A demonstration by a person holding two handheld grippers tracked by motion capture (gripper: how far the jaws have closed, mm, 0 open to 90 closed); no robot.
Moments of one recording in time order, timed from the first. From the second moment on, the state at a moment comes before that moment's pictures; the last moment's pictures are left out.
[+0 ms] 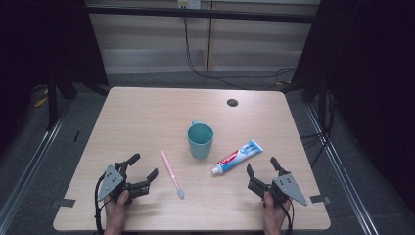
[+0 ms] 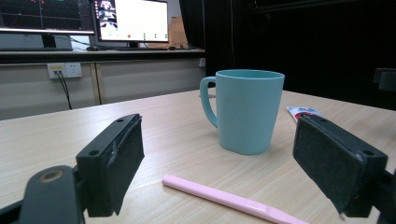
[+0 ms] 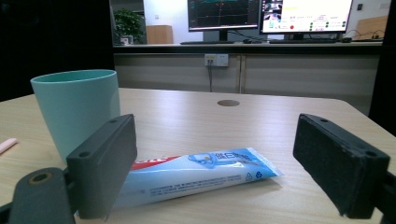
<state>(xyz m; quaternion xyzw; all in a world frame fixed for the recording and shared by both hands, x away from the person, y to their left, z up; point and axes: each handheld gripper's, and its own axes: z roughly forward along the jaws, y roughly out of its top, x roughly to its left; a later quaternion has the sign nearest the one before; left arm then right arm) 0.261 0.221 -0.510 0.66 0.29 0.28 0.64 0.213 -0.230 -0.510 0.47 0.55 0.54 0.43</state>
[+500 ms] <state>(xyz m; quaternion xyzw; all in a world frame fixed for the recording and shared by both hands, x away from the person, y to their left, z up) 0.262 0.221 -0.510 0.66 0.29 0.27 0.64 0.213 -0.229 -0.510 0.47 0.55 0.54 0.43</state>
